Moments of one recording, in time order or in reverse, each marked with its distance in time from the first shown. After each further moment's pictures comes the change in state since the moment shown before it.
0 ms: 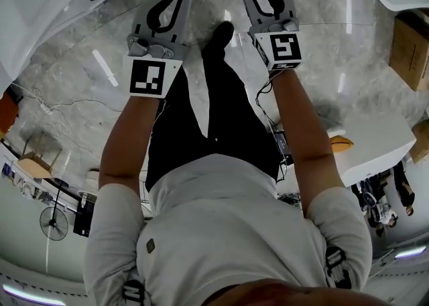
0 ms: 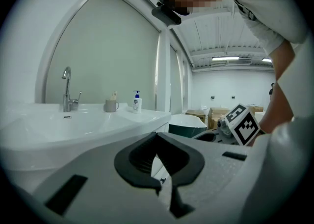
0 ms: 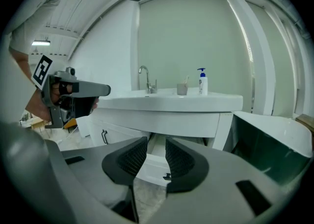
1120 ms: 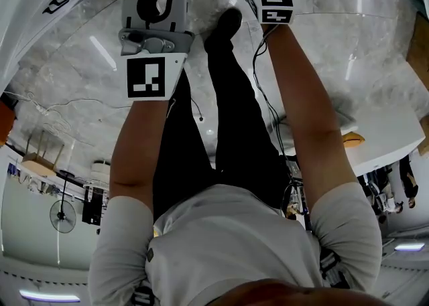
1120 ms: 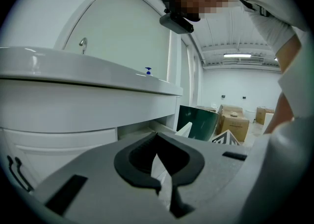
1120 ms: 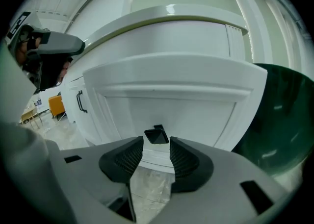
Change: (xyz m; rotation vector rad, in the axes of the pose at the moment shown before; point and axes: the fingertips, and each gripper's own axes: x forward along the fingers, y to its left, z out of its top) left arm 0.064 0.021 -0.132 -0.097 -0.008 0.100; right arm 0.139 -0.039 -0.191 0.034 0.159 -0.079
